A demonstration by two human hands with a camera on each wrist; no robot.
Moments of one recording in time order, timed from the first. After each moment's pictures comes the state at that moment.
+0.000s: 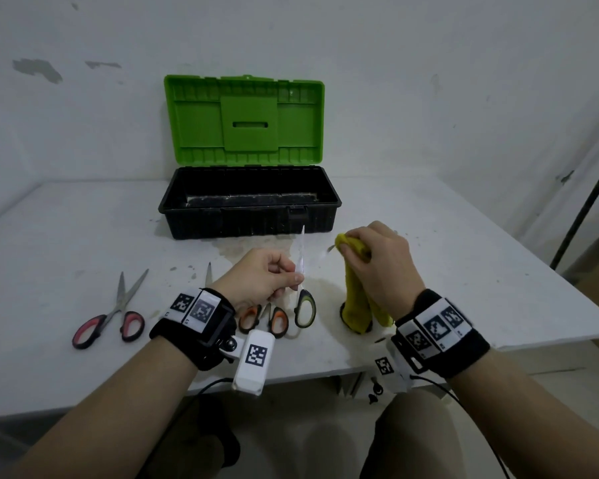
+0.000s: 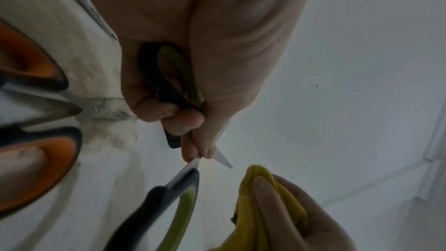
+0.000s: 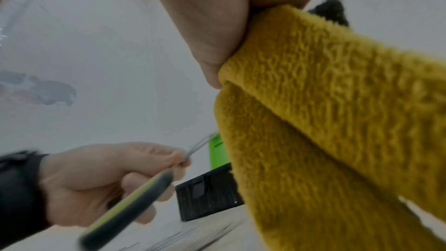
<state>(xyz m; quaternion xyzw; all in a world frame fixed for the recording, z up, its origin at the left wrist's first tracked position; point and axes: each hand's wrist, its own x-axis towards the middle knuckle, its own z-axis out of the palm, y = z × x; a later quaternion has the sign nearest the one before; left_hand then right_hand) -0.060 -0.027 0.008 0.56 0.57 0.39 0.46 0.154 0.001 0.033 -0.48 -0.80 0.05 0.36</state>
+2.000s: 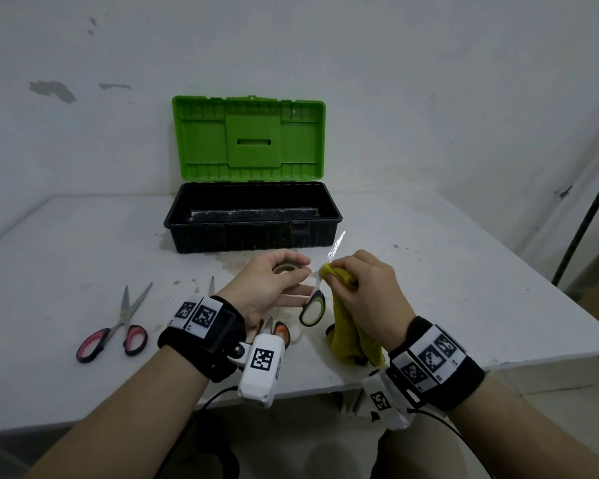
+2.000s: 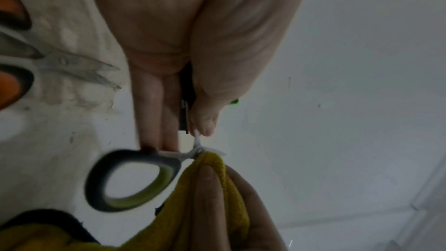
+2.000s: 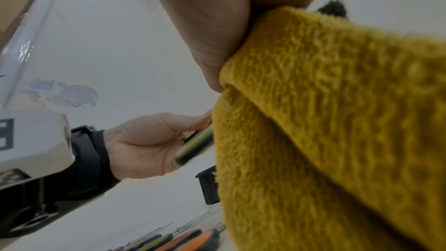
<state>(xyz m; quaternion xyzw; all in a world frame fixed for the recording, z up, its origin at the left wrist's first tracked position) -0.047 -0.030 0.028 0.43 0.50 0.48 0.57 0.141 -0.016 0.027 -0.46 -0.82 0.07 0.34</state>
